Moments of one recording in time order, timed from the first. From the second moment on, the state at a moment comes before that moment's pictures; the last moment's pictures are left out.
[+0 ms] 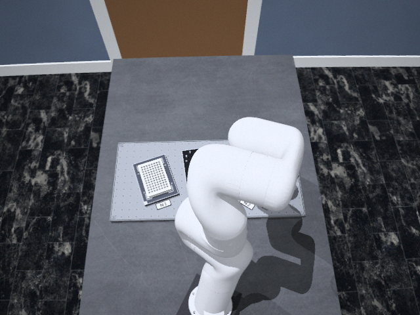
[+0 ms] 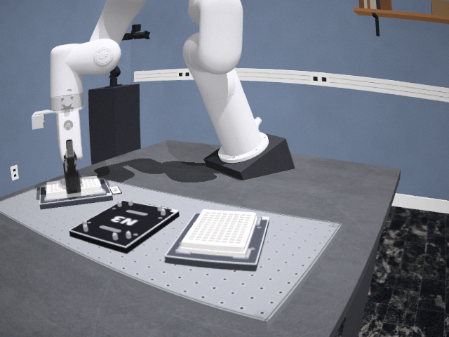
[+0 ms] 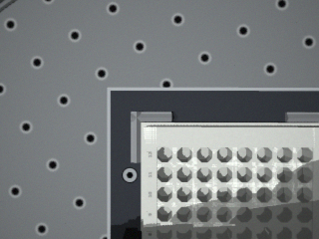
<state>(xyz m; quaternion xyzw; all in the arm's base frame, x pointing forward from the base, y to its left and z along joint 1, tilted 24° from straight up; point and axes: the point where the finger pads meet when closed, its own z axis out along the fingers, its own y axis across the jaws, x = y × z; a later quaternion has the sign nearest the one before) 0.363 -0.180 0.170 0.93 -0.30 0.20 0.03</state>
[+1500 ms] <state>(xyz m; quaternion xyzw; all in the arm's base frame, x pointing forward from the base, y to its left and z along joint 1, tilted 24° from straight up) 0.363 -0.180 0.170 0.93 -0.30 0.20 0.03</state>
